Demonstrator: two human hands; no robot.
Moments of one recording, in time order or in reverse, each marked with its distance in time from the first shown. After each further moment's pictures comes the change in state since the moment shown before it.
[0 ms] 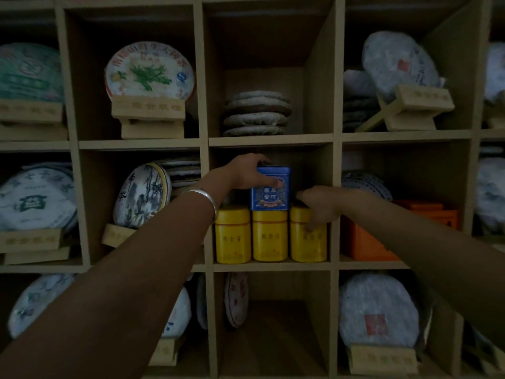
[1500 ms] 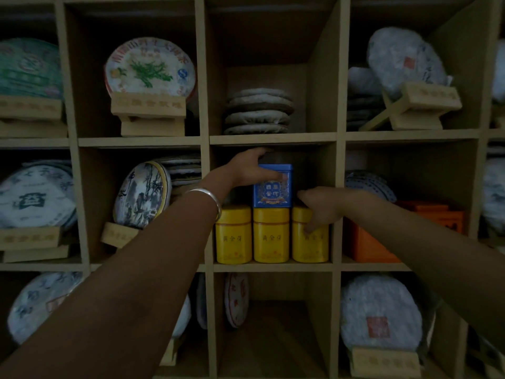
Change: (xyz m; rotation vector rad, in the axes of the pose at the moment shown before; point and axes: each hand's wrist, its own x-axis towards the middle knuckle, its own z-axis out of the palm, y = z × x) left_hand 0.009 -0.005 0.004 -0.198 0.071 -0.033; right_hand 0.007 0.002 0.004 0.015 0.004 -0.020
